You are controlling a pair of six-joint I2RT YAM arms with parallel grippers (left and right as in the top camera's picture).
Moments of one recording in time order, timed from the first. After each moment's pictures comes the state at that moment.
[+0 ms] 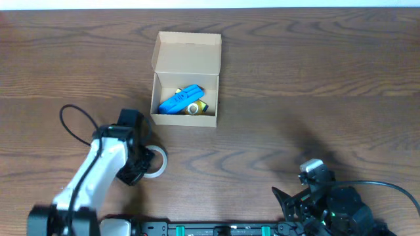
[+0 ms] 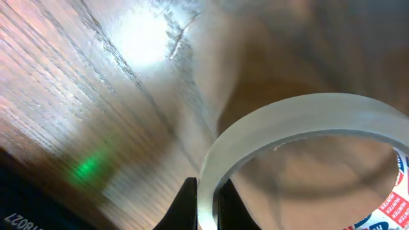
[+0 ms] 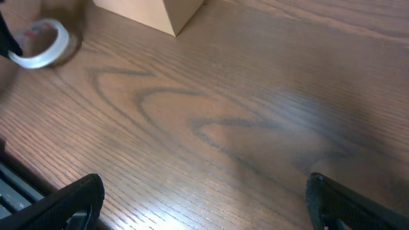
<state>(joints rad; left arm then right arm) -0.11 1.35 0.70 -0.99 0.04 -1.01 0.65 0.18 0.56 -1.08 0.04 0.22</state>
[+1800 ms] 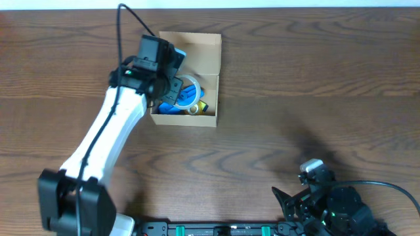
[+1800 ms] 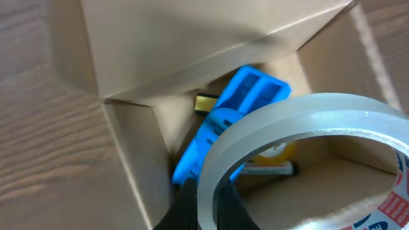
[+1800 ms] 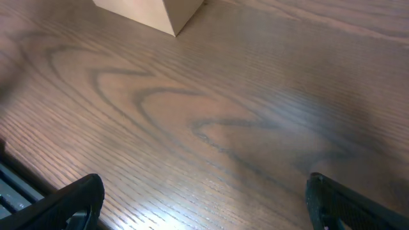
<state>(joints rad) -0.29 1.65 1.34 -0.80 0.03 0.16 0.65 0.18 0.56 -1.08 0.04 0.22</state>
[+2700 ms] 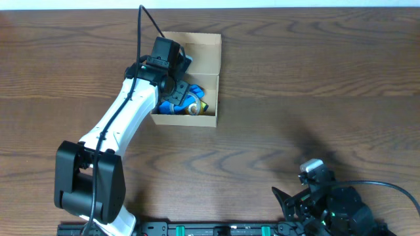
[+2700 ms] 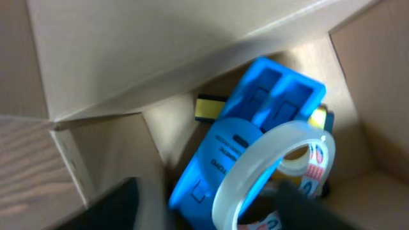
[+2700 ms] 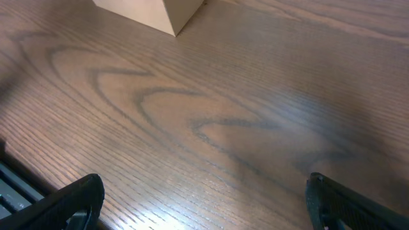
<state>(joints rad) -0.30 1.77 1.34 -0.74 -0.01 0.18 0.65 0.18 0.56 -1.08 0.04 0.22</state>
